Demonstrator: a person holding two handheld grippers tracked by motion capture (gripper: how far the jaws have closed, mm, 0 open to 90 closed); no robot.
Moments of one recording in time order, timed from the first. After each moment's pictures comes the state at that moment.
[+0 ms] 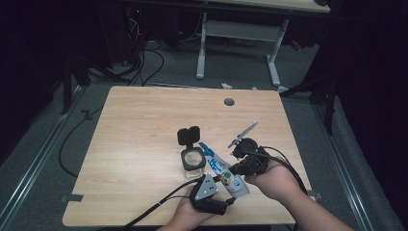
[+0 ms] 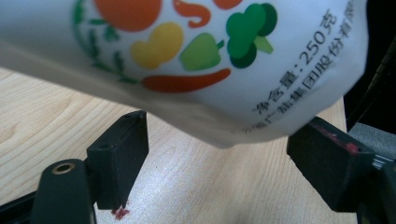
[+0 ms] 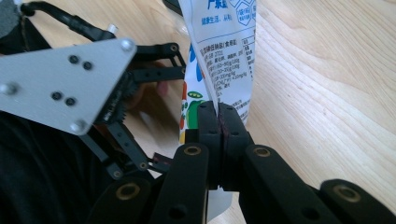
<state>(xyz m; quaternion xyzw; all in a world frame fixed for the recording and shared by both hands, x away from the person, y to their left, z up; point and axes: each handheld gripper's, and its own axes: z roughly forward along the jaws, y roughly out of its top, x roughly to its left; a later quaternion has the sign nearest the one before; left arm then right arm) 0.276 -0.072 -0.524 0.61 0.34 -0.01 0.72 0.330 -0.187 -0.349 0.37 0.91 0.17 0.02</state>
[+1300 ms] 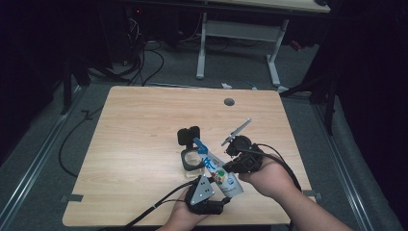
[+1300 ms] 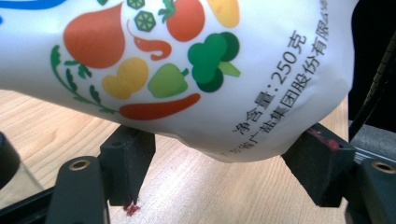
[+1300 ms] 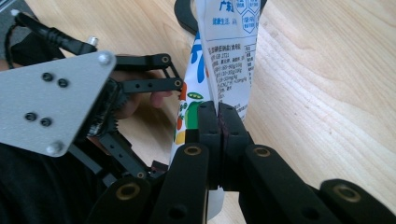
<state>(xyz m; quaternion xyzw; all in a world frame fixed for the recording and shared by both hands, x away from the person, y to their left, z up) 0.267 -0.059 -0.509 0.59 0.34 0.03 0.73 0.334 -0.174 -0.341 0.35 0.92 0.18 0.03</state>
